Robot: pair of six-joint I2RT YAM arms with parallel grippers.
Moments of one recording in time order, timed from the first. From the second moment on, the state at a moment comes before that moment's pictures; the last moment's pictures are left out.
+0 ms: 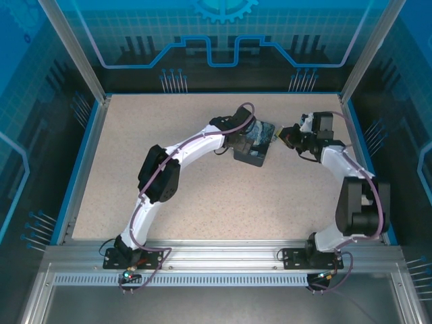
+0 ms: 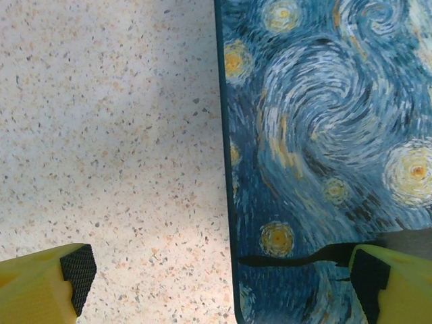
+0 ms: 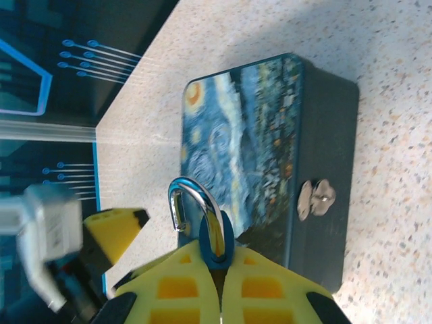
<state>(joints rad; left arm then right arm) -0.68 2.26 1.99 -0.81 -0.26 -0.27 -0.04 1.52 0.98 -0.18 -0.60 0.74</state>
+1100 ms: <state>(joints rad) -0.34 1.46 1.20 -0.71 -0.22 -0.45 0.28 1.31 0.82 -0.40 -0.43 0.64</state>
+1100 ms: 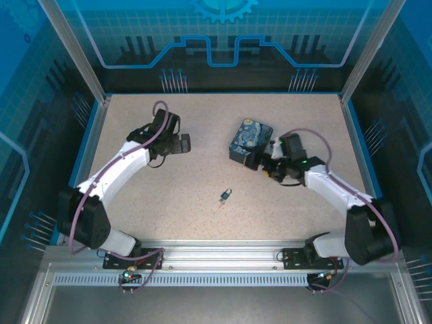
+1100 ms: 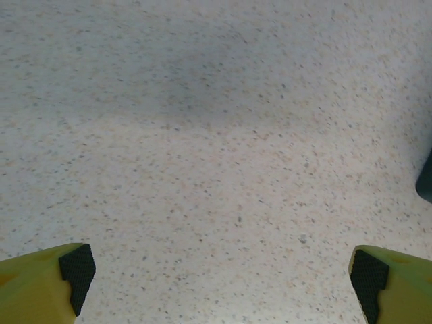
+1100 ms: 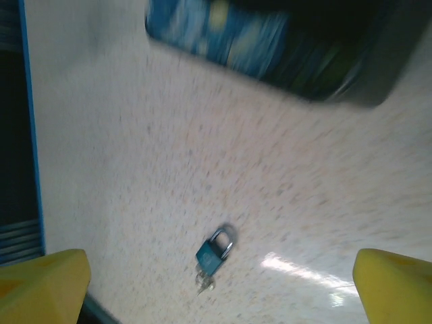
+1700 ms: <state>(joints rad) -0.16 1.26 0.50 0.19 -0.38 -0.19 0.10 1.38 0.58 0.13 0.29 0.15</state>
